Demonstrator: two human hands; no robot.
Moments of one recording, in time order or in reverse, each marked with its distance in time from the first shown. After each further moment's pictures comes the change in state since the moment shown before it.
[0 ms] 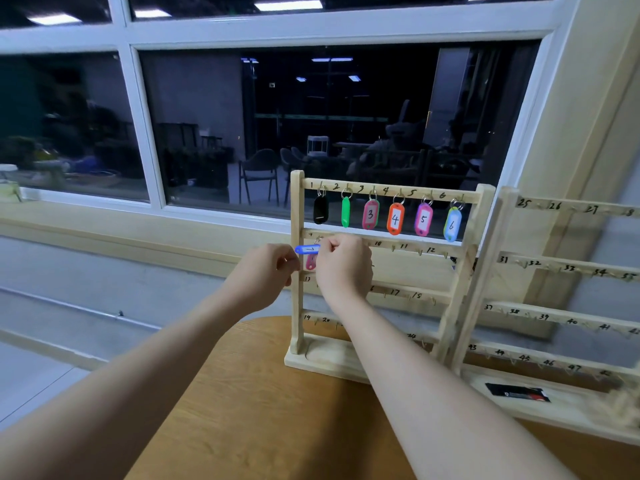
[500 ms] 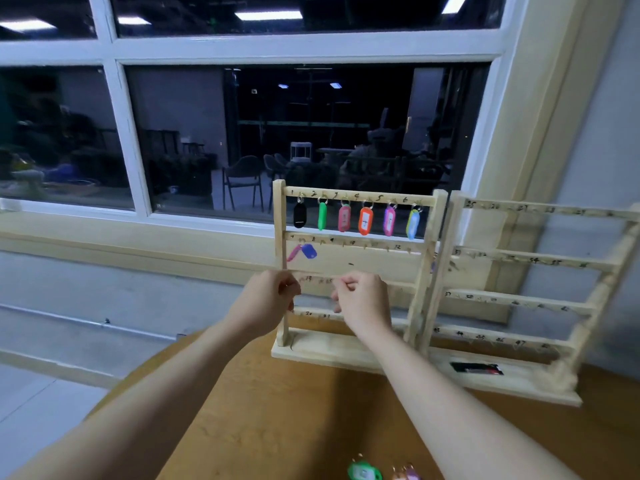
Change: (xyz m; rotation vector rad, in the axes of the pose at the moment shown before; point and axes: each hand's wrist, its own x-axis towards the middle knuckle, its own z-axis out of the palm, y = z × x) left_hand -0.046 0.027 0.017 -0.068 -0.042 -0.015; right_hand -0.033 0.055 -0.074 0.023 -0.226 -0.013
